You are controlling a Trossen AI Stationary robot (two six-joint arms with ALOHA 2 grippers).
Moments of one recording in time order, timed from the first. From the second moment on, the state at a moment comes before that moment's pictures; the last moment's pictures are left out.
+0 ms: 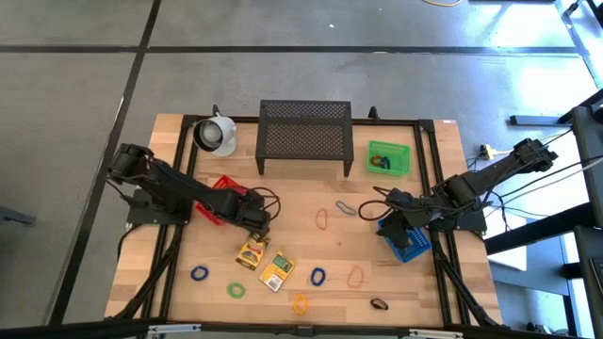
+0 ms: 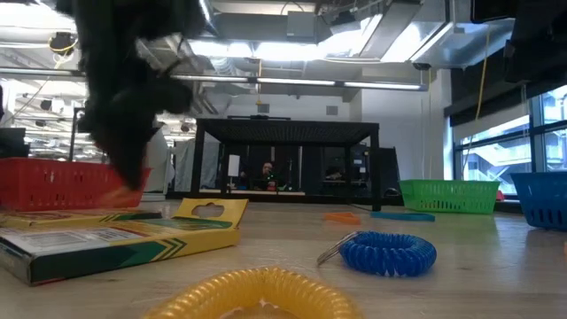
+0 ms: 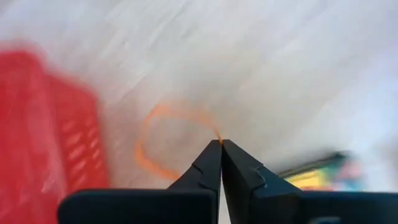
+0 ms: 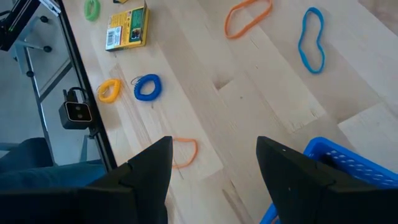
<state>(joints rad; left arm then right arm) -0.26 1.56 0.88 -0.72 -0.23 -1.08 0.50 0.93 0.79 -0.76 0.14 1.07</state>
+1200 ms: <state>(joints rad) -0.26 1.55 1.16 0.32 -0.36 -0.17 0.50 1.03 0.79 0.00 0.55 0.20</state>
